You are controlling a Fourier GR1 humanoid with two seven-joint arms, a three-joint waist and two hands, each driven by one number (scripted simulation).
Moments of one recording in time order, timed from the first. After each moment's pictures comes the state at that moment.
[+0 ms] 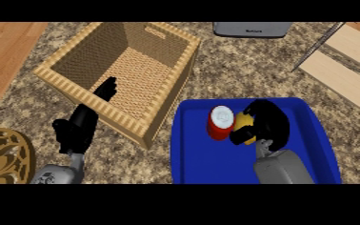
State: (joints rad) left arm -0.09 0.23 -0.18 -1.50 0.09 0.17 0.01; right arm -0.21 -0.07 0.26 -1.48 0.96 -0.04 1.02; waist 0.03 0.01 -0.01
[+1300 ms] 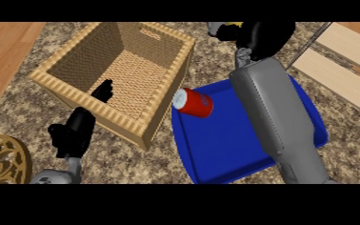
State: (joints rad) left arm -0.06 0.24 -0.18 -1.51 0.10 0.18 0.00; right arm -0.92 -0.01 0.03 -1.17 1.39 -0.36 1.16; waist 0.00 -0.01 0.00
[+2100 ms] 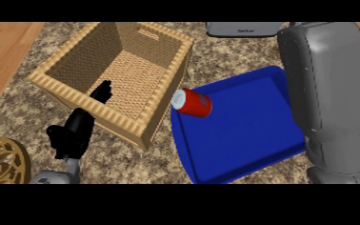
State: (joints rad) left arm -0.05 0.24 -0.18 -1.51 0.10 0.17 -0.01; right arm -1.07 -0.13 -0.17 -1.26 1.64 -0.19 1.14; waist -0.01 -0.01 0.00
